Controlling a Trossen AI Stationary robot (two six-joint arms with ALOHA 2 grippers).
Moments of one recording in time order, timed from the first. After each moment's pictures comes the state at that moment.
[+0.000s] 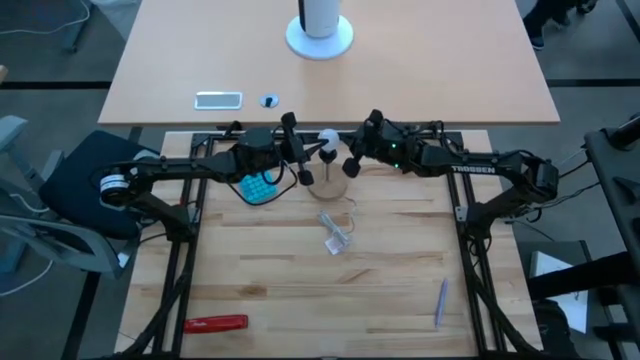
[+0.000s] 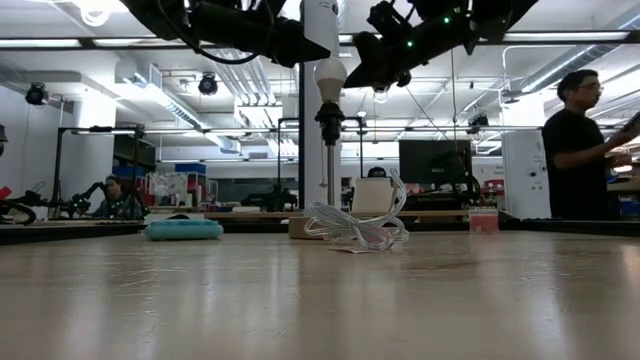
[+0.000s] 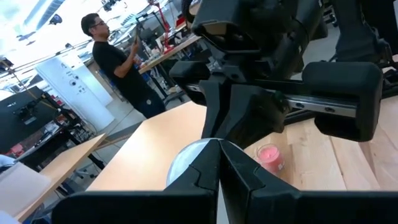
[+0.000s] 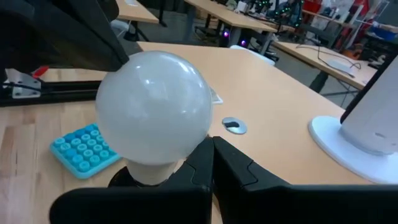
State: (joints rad) left arm 0.33 1.44 0.99 0.40 -0.07 0.53; right arm -0.32 1.42 0.99 0.24 0.19 -0.21
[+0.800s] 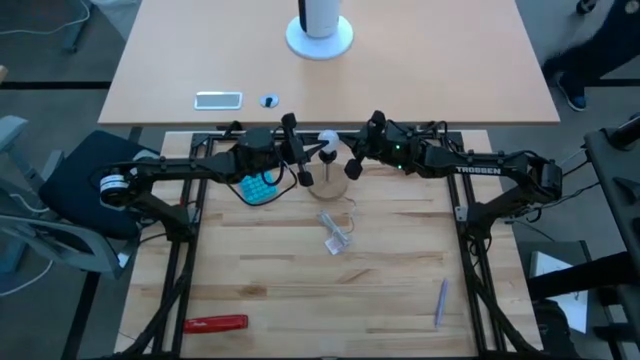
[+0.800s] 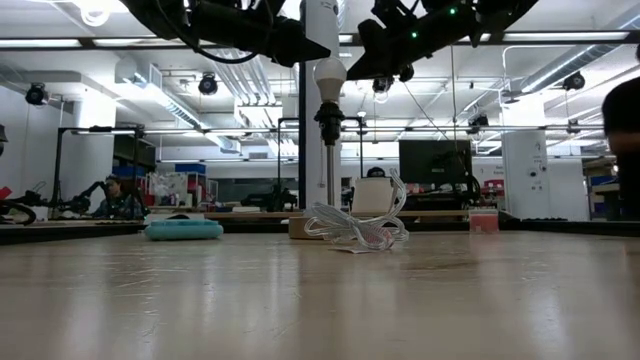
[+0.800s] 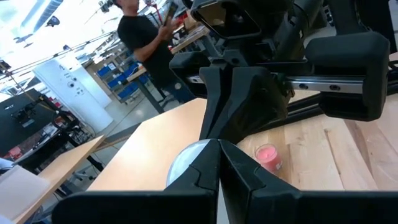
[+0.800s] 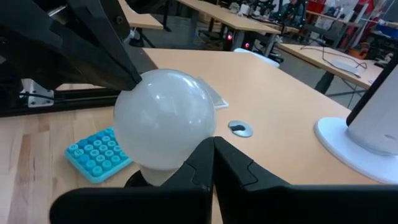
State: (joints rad) left arm 0.33 1.44 0.99 0.40 -0.07 0.54; right arm -0.27 1.39 0.99 0.21 0.20 -0.18
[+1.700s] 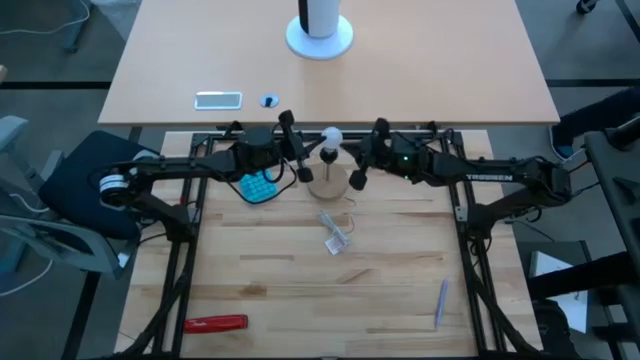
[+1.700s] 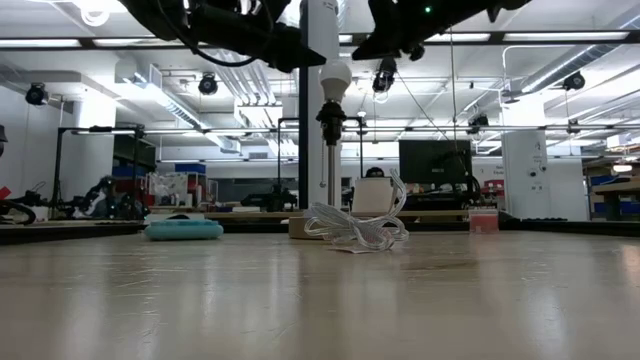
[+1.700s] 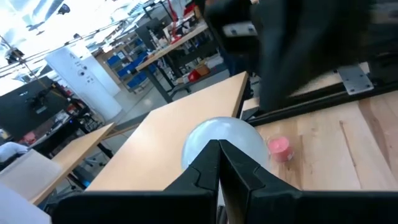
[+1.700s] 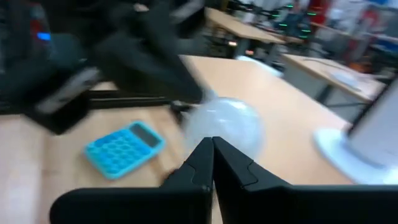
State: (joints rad) left arm 0.33 1.43 0.99 0.37 -0.10 0.53; right arm -0.22 1.30 0.99 0.13 0.29 -0.21
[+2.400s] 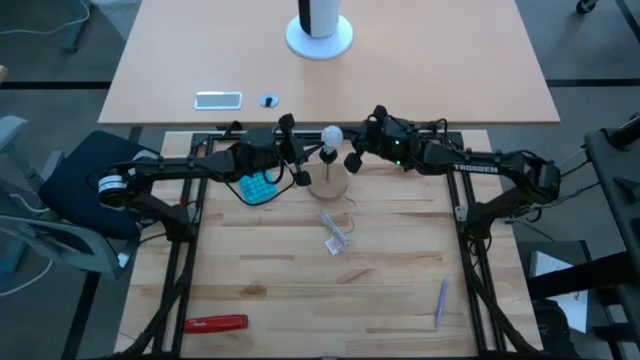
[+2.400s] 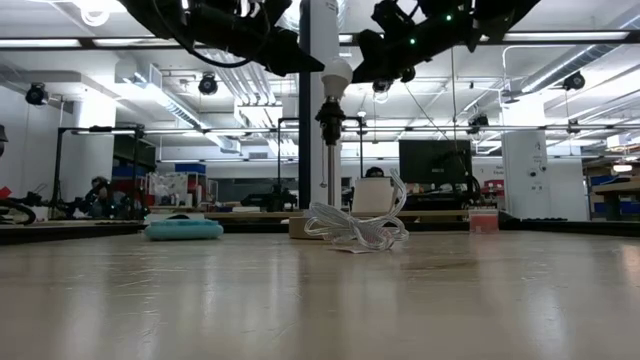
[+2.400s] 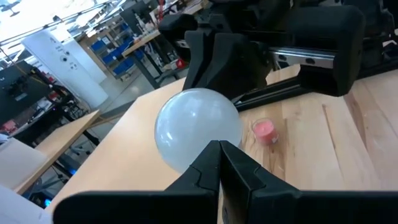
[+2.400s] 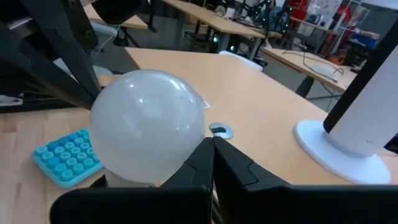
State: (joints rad) left arm 0.33 1.41 0.99 0.31 -0.10 0.51; right arm -0.35 1.40 0.99 0.25 0.21 -0.23
